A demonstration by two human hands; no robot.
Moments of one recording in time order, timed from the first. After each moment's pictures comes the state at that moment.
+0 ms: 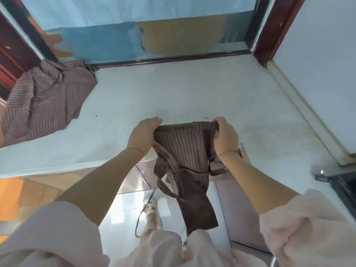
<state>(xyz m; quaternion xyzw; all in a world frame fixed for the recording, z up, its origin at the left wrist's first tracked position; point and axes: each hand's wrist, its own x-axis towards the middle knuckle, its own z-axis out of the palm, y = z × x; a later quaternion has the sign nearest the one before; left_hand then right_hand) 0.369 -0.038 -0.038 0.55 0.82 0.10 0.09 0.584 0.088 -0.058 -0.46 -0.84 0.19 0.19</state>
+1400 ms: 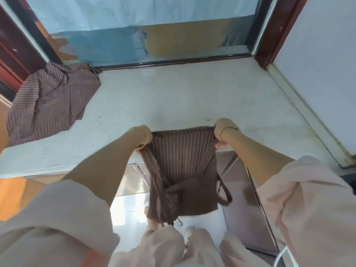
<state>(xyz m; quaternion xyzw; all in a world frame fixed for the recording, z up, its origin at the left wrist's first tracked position) 0.367 -0.030 0.004 0.30 0.88 0.01 0.37 0.559 0.110 -0.004 -0.60 -0.73 0.30 -0.15</state>
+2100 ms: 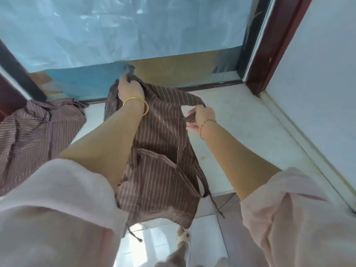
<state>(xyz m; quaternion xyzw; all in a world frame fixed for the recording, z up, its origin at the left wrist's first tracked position) 0.285 0.169 0.102 0.15 0.77 0.62 0.10 0.454 0.213 0.066 -0.53 -0.43 0.67 0.29</state>
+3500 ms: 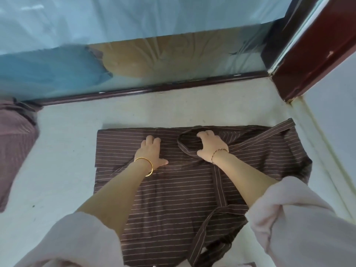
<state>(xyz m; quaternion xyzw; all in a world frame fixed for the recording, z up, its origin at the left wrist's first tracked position) 0.246 0.300 -0.126 0.47 0.85 -0.02 0.24 0.412 0.424 -0.104 -0.45 -0.85 0.22 -0.14</state>
